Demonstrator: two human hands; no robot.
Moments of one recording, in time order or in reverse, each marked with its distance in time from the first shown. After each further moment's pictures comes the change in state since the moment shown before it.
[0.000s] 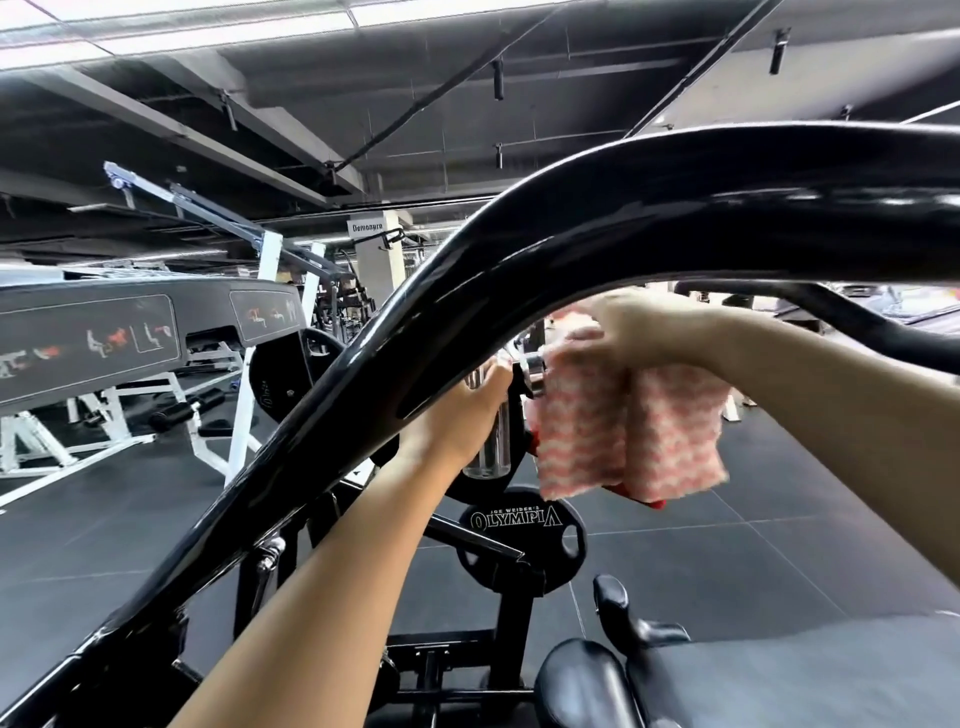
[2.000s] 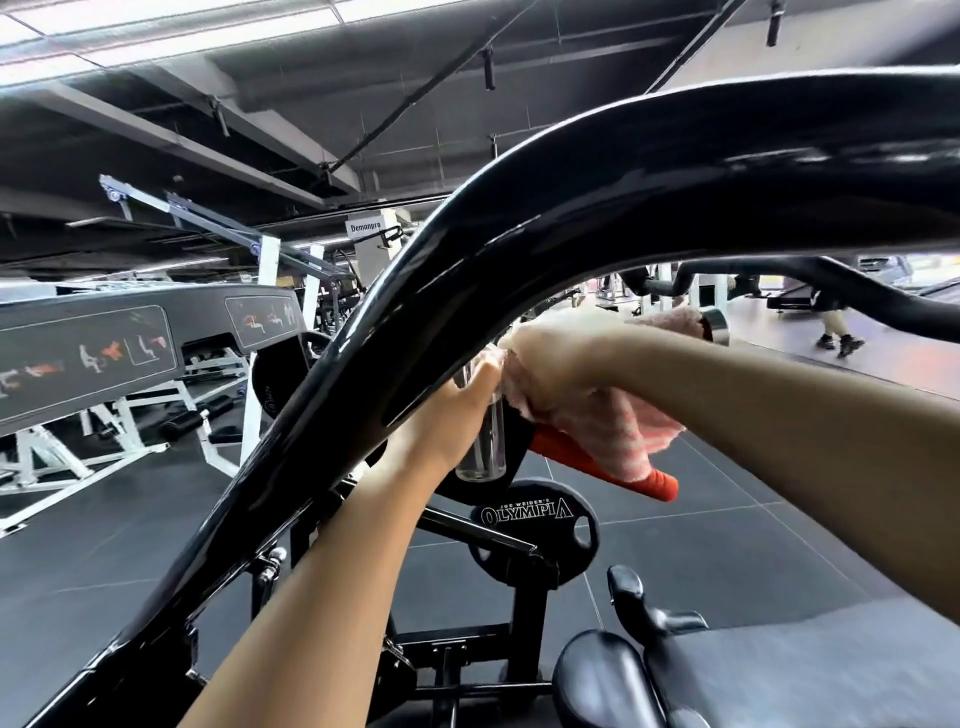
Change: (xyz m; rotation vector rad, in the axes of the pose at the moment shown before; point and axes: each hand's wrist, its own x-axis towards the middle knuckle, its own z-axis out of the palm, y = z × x) left_hand 0.009 -0.016 -0.001 -0.059 0.051 0.047; right_hand 0.027 -0.044 0.028 -0.197 -0.125 -0.084
